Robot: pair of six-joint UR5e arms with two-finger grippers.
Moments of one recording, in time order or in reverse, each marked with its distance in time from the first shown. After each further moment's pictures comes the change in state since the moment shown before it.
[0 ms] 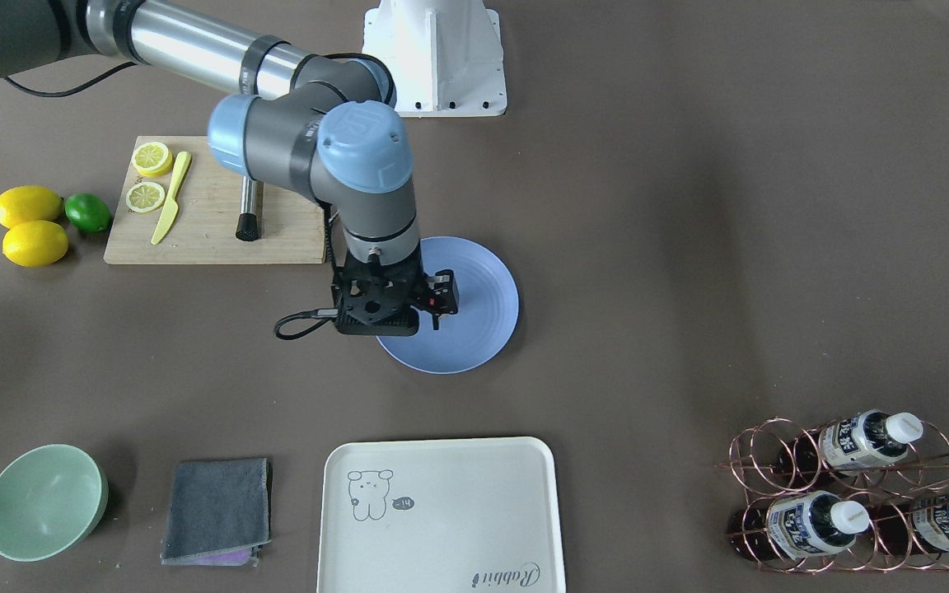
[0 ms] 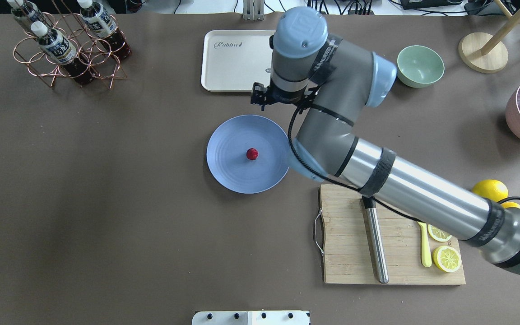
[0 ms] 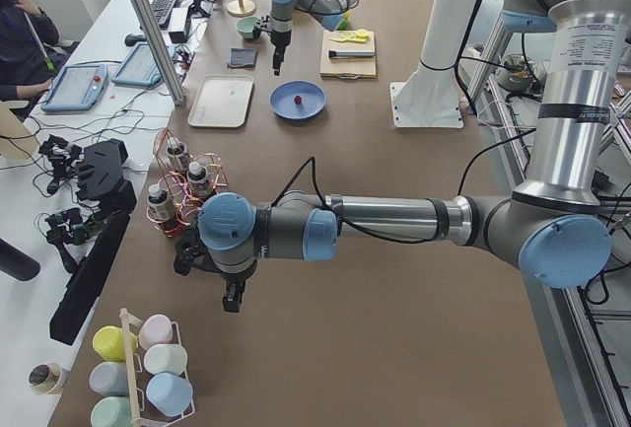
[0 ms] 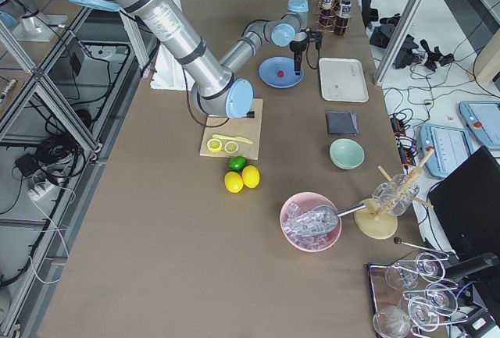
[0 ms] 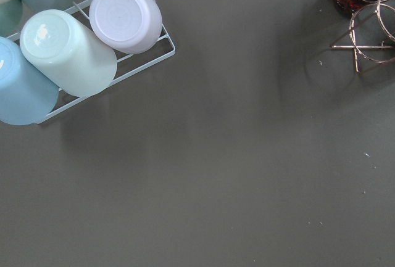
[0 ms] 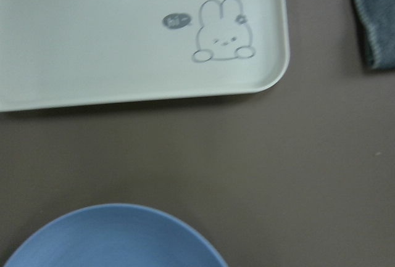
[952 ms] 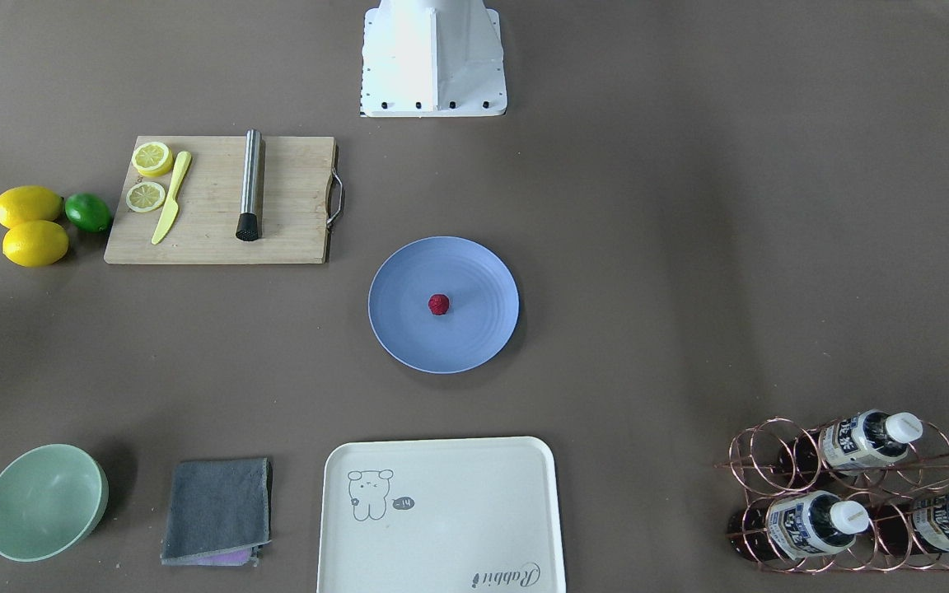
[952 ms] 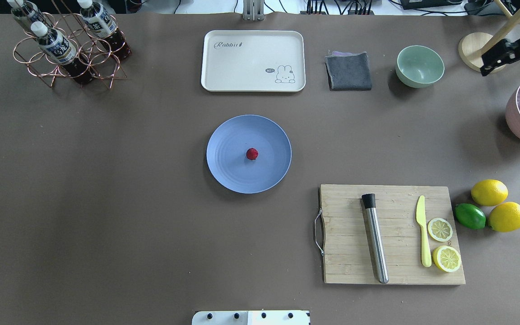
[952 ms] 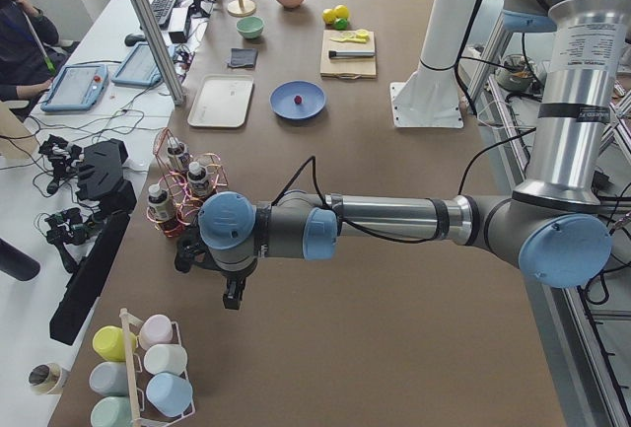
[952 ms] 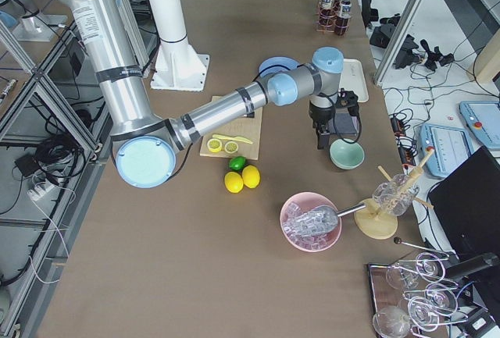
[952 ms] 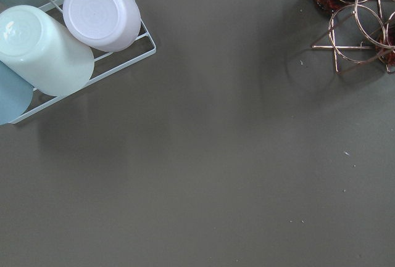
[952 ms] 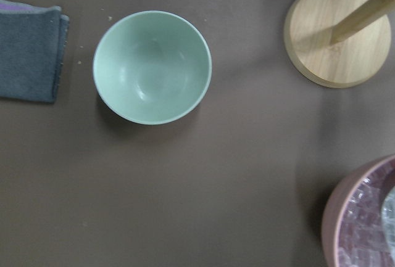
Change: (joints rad) left arm 0.003 0.001 -0.003 -0.003 -0.010 0.006; right arm 0.569 -0.578 0.301 -0.098 0.264 -0.785
